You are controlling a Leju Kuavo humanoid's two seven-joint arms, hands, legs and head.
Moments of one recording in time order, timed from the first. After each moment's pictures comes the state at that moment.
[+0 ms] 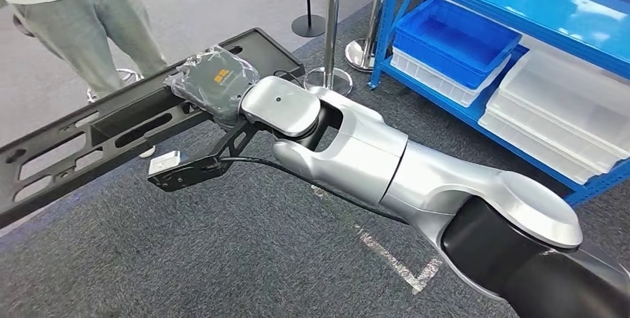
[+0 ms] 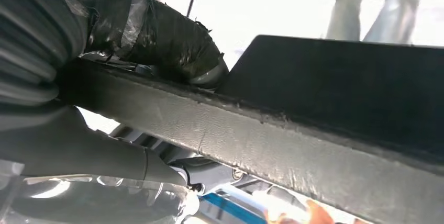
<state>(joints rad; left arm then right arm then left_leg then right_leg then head) -0.15 0.11 1.44 -0.14 -1.31 0.10 -0.02 -1.31 0.23 1.28 -0.83 0.69 0.09 -0.08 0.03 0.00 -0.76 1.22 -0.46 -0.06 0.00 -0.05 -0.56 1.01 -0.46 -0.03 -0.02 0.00</state>
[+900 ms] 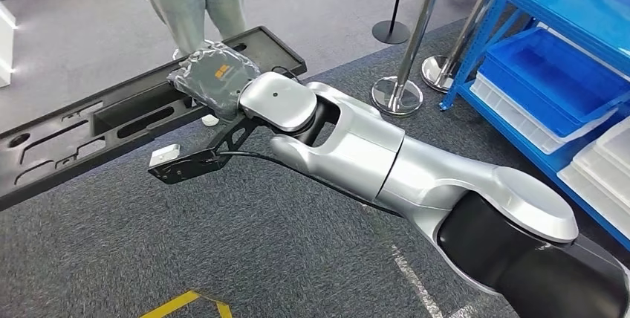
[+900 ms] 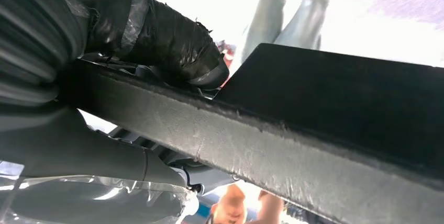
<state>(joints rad) -0.15 0.12 1.44 -0.14 -1.31 0.07 -0.02 -1.32 0.23 1.28 -0.81 0.70 0.13 -0.04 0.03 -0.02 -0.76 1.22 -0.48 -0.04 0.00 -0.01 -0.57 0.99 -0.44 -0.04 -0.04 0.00</state>
